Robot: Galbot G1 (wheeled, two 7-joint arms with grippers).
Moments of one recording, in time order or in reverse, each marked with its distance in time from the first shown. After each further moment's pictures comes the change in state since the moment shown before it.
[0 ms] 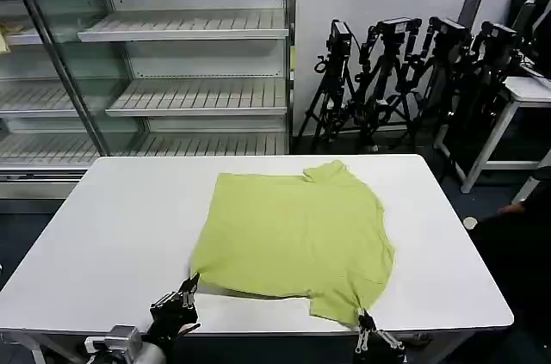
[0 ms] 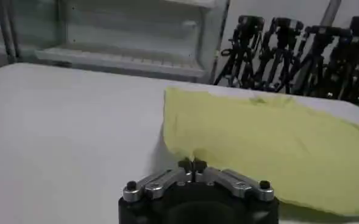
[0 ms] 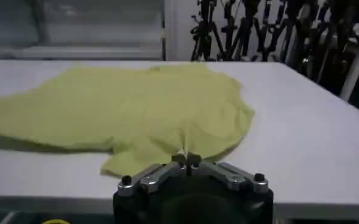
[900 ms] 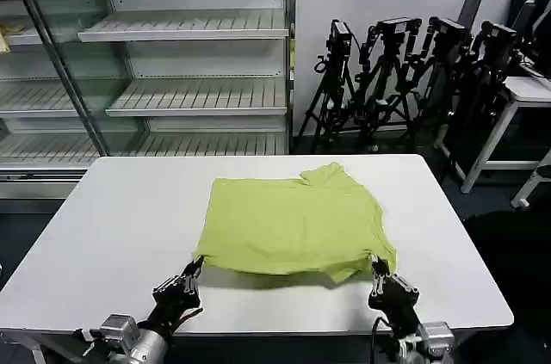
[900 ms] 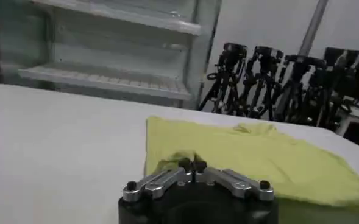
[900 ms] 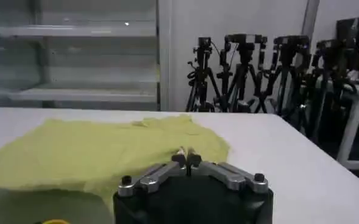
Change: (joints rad) left arm -0.117 0.040 0.031 0.058 -0.037 -0.038 0.031; right arm 0.386 -0.124 0.049 -0.187 0.193 -0.068 -0.014
